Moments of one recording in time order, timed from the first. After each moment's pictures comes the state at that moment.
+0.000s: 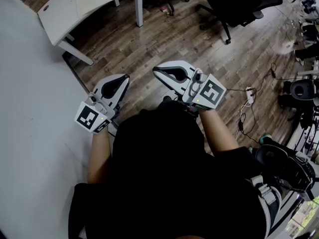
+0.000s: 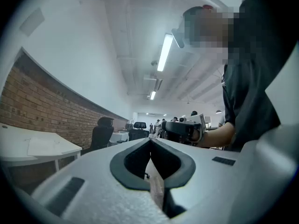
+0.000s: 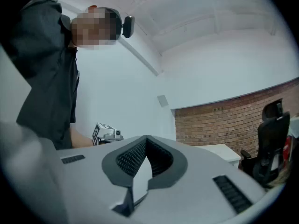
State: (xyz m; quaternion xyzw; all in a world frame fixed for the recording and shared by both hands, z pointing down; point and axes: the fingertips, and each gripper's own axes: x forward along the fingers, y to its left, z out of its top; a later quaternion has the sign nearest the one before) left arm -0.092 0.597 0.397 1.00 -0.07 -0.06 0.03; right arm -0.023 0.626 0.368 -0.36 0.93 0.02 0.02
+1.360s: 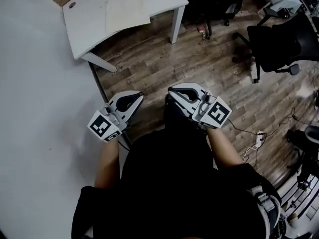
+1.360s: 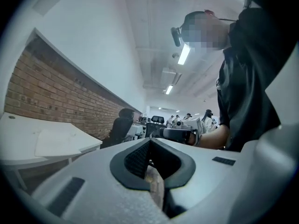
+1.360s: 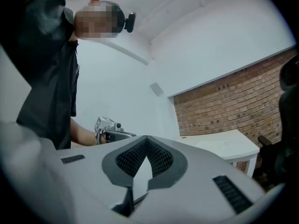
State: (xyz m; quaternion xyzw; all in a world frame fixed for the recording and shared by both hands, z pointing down) left arm -0.049 0.378 0.425 0.99 -0.14 -0.02 0.08; right arm 0.032 0.390 0.414 -0.28 0.96 -0.05 0.02
